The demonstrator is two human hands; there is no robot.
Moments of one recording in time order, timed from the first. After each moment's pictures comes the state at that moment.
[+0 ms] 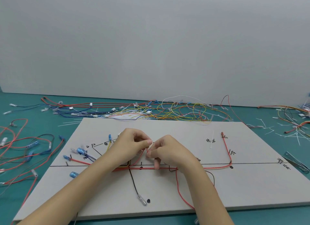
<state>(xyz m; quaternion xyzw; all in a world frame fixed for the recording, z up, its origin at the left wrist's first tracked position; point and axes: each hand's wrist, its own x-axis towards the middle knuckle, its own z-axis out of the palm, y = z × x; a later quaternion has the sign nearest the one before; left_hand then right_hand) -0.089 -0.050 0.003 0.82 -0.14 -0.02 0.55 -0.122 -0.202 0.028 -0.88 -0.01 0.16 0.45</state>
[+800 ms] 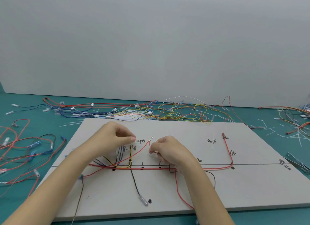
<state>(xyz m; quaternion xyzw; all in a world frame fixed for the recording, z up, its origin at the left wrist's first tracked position) -0.077 0.004 0.022 0.88 -0.15 -0.03 0.44 -0.115 -0.200 0.022 -0.85 0.06 0.13 0.50</state>
